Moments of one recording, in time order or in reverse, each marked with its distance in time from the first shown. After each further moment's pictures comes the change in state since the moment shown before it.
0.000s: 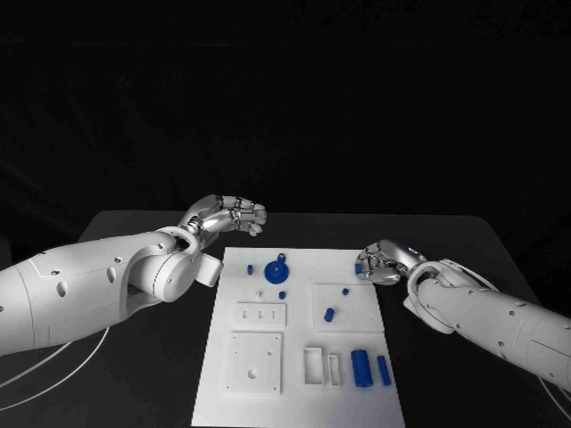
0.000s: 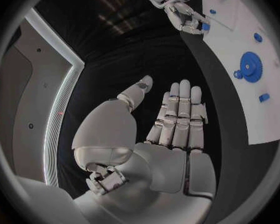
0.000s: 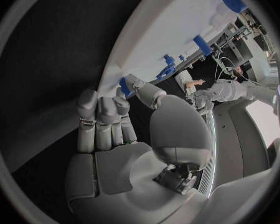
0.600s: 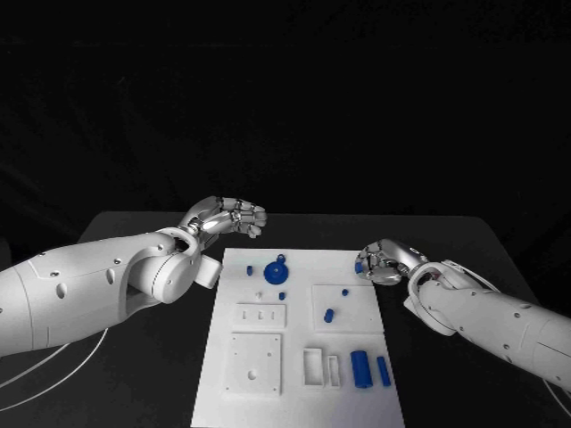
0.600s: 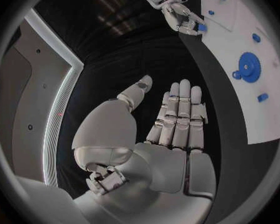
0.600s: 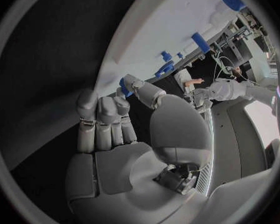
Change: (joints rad) left arm 0.000 -0.002 0.000 0.002 -0.017 0.005 -0.017; left_hand -0.013 0.006 -0.010 0.010 0.000 0.006 -0.006 0.000 0.006 0.009 -0.005 0.000 0.009 0.024 -0.009 0.002 0.013 0.000 0.001 -0.001 0.010 0.000; right arm 0.004 -0.028 0.000 0.054 0.000 -0.035 -0.004; right_hand -0.001 0.006 0.034 -0.001 0.044 0.007 -0.007 -0.003 0.000 0.007 -0.007 0.000 0.000 0.005 -0.005 0.000 0.003 0.001 0.002 0.001 0.000 0.000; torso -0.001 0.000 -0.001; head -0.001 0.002
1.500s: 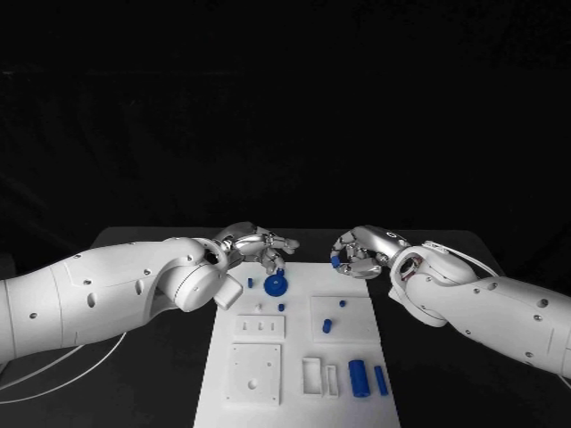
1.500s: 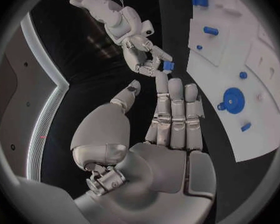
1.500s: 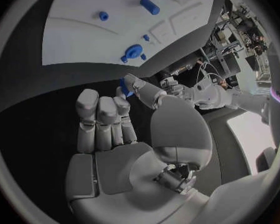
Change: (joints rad) left arm 0.001 0.056 -0.003 0.038 -0.155 0.062 -0.310; left_hand -0.148 -0.017 -0.056 0.086 -0.005 0.130 -0.066 -0.004 0.020 0.228 -0.114 0.220 0.255 0.165 -0.152 0.370 0.192 0.023 0.168 -0.129 0.276 0.000; right arm 0.111 -0.067 0.001 0.360 -0.227 0.059 -0.216; right_hand -0.014 -0.004 -0.003 -0.009 0.015 0.002 -0.002 0.000 0.000 0.011 -0.010 0.000 0.000 0.006 -0.002 0.000 0.003 0.000 0.014 -0.003 0.004 0.000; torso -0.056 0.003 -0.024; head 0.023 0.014
